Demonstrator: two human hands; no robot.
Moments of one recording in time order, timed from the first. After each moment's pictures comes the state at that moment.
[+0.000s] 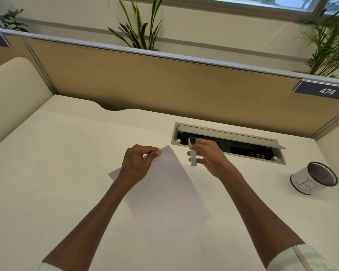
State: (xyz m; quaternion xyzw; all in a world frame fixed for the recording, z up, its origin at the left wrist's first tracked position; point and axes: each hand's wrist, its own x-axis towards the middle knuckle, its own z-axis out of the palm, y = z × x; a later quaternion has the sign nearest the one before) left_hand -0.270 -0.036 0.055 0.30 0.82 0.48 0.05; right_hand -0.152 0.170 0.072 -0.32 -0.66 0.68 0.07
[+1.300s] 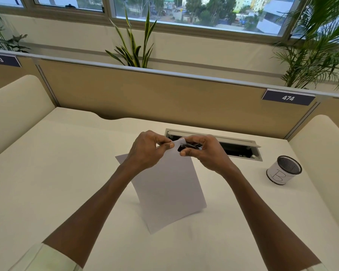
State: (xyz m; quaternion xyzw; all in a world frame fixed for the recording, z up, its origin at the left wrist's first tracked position) left_hand -0.199 -0.031 0.157 0.43 0.80 0.41 0.03; right_hand -0.067 0.125 0.165 -0.12 -0.85 0.48 0.17
